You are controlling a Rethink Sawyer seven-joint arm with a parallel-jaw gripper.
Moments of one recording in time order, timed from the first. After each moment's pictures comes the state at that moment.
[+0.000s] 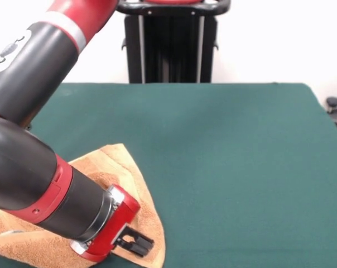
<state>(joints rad) -0.59 0.21 1.02 0.25 -0.50 1.64 0.67</state>
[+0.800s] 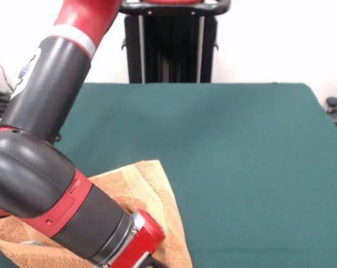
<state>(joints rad) -0.60 0.25 0.99 0.39 -0.22 1.30 0.72</state>
